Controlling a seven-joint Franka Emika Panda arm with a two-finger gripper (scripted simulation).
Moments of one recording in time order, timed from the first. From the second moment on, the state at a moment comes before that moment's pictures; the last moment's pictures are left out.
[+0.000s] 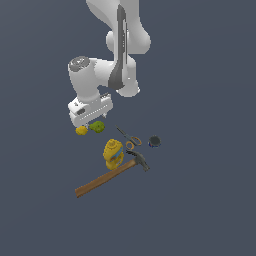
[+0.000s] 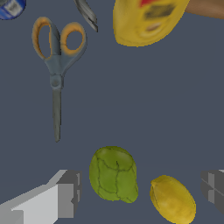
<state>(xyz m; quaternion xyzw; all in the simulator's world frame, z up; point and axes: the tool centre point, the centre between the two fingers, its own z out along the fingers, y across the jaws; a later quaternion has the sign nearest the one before) -0.122 -0.159 0.125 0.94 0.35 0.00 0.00</state>
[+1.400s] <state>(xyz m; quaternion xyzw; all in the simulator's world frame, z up) -0.170 -0.178 0.079 0.91 0.42 0.00 0.00</state>
